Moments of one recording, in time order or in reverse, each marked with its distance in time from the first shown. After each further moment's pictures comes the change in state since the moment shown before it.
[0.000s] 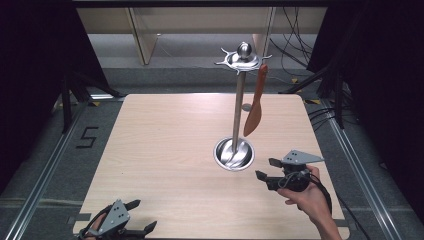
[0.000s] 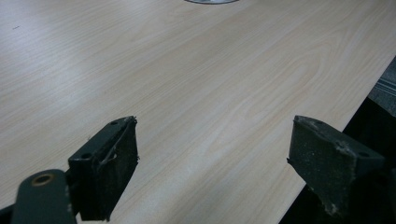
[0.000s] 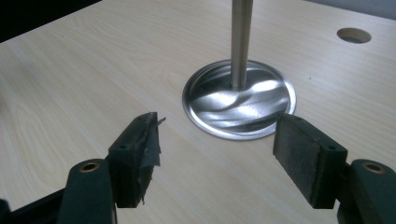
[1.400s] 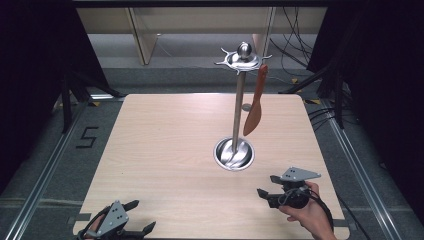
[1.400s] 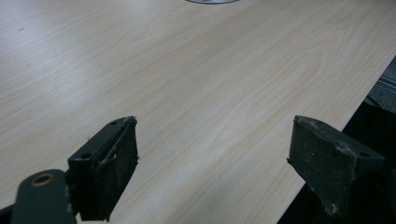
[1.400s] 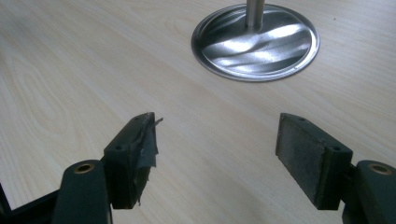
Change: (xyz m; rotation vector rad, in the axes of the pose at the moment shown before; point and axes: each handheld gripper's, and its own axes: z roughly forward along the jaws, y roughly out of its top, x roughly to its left) left arm -0.001 -0.003 -0.002 -0.011 0.007 0.004; right arm 0.012 -0.044 0.000 0.114 0.012 0.059
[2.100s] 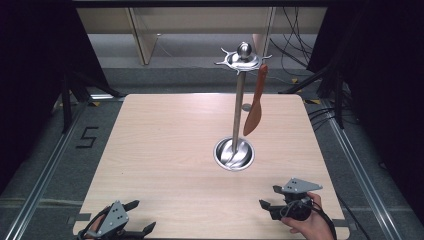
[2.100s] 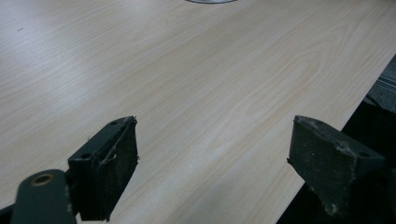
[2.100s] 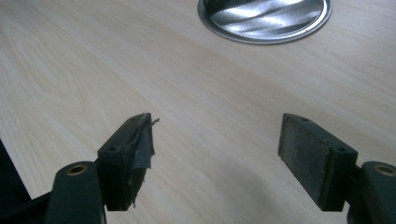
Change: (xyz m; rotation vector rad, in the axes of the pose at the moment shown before) left arm 0.001 0.000 -0.001 0.024 0.006 0.023; right arm 0.006 -0.027 -0.003 0.017 -0.023 -0.031
